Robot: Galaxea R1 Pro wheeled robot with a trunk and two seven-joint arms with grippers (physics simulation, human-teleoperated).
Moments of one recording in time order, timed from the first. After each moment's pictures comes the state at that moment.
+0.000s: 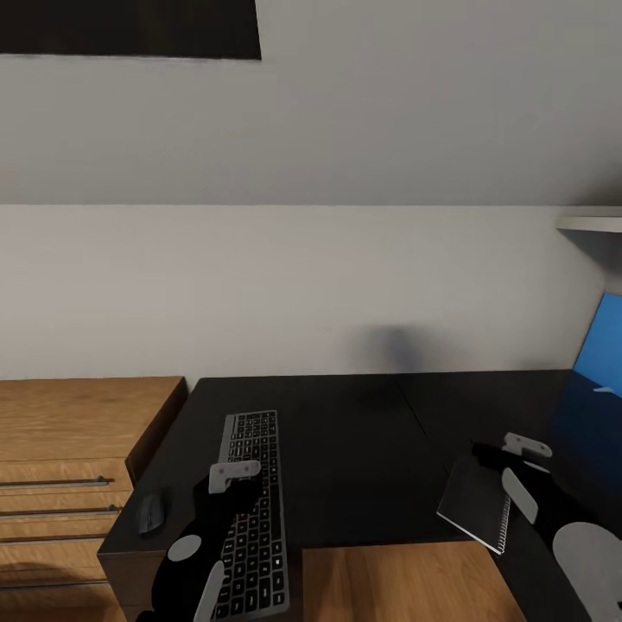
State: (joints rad) left arm -0.09 -0.16 -0.16 -1.58 0.01 0.47 0.23; right arm -0.73 -0.31 0.01 -0.44 -0.40 0.15 -0.14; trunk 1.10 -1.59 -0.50
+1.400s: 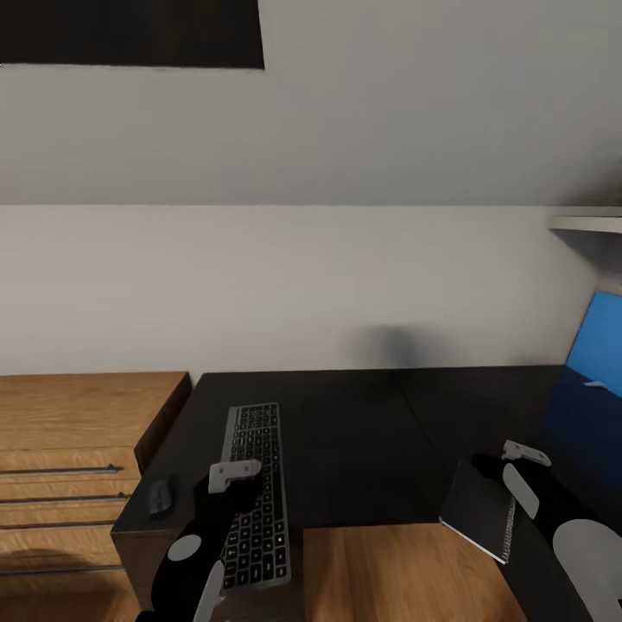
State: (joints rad) left arm -0.09 -0.16 -0.16 -1.58 0.01 0.47 0.23; right arm -0.74 -0.31 -0.01 -0.45 -0.43 0.36 -0.17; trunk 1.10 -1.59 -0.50
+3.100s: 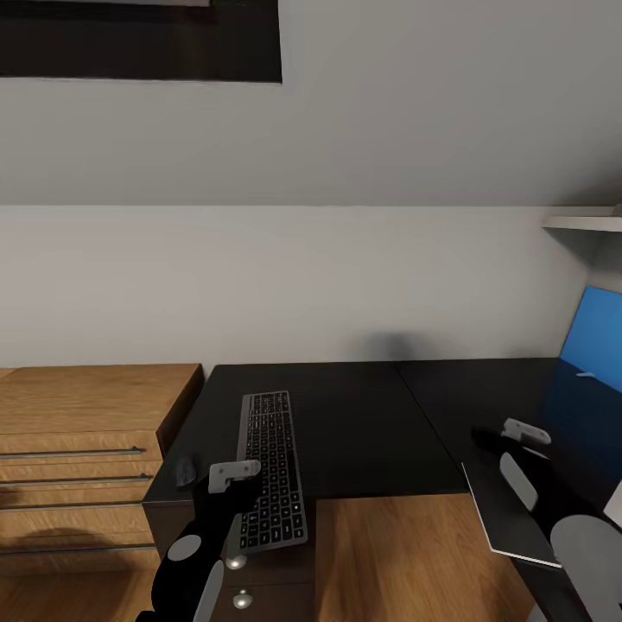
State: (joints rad) left arm -0.09 -0.16 -0.16 -1.58 0.01 0.47 0.23; right arm -0.73 -0.30 -0.01 -0.54 -0.44 0.19 -0.18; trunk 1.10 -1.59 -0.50
